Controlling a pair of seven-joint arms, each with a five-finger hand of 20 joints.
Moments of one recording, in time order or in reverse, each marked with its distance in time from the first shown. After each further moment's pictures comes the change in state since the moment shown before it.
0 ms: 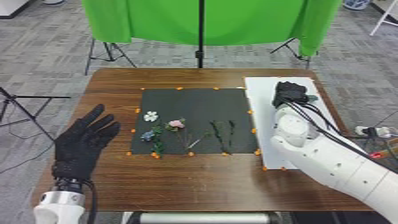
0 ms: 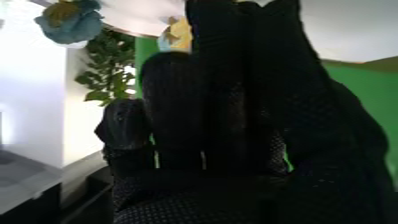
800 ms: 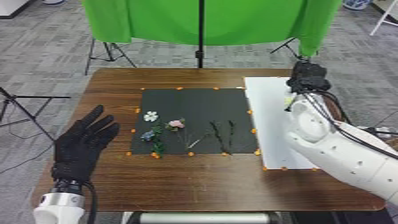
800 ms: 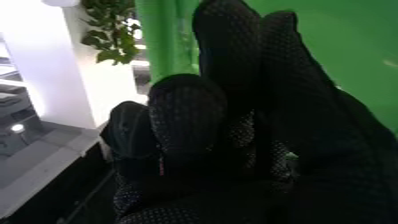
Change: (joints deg) left arm 0.8 0.1 0.0 -0.1 0.0 0.1 0.7; right arm 3.0 6.8 -0.4 -5.3 -0.7 13.2 1.5
